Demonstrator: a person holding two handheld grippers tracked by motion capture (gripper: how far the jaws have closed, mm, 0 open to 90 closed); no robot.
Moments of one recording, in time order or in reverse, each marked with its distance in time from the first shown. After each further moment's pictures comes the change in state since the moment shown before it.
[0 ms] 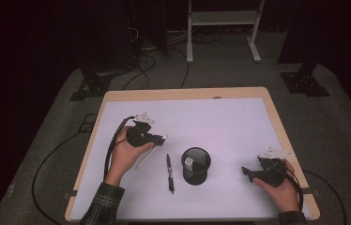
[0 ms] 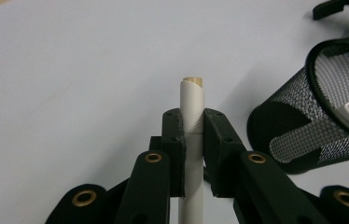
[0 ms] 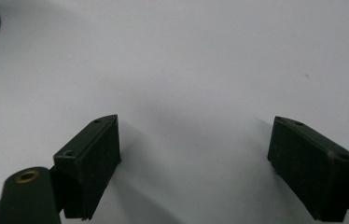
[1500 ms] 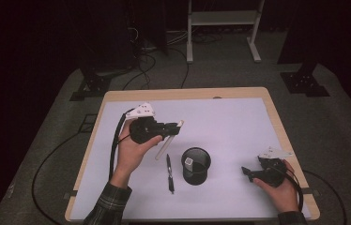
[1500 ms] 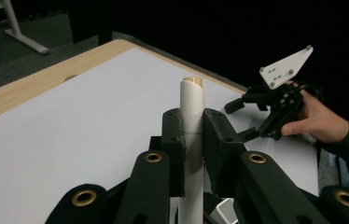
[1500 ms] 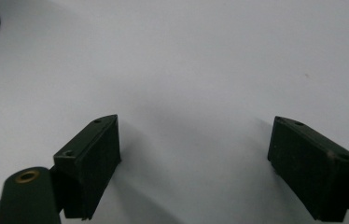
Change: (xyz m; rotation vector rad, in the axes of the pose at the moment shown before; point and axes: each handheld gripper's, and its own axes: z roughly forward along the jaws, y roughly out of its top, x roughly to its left) left arm -0.047 0.040 -0.034 -0.322 -0.158 0.072; right arm 0.000 0.000 0.000 -0.001 0.000 0.002
